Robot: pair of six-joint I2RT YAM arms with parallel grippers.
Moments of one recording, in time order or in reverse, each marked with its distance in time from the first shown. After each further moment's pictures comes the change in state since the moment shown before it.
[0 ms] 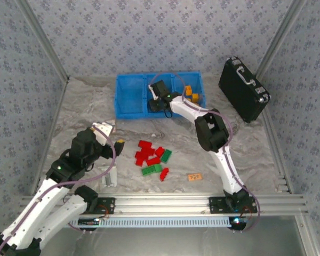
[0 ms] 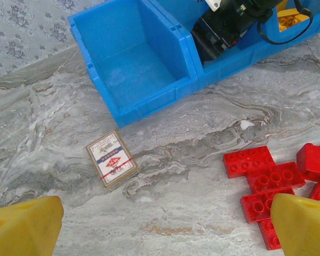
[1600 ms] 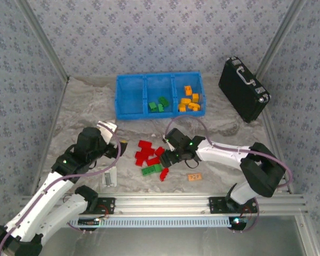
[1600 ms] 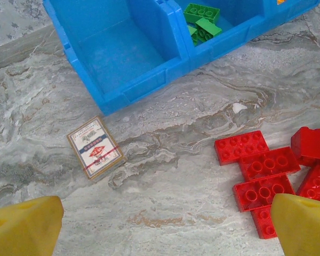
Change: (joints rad) left arm 0.018 0.068 0.000 0.000 0.056 -0.001; right arm 0.282 -0.860 -1.124 0.011 -0.105 0.203
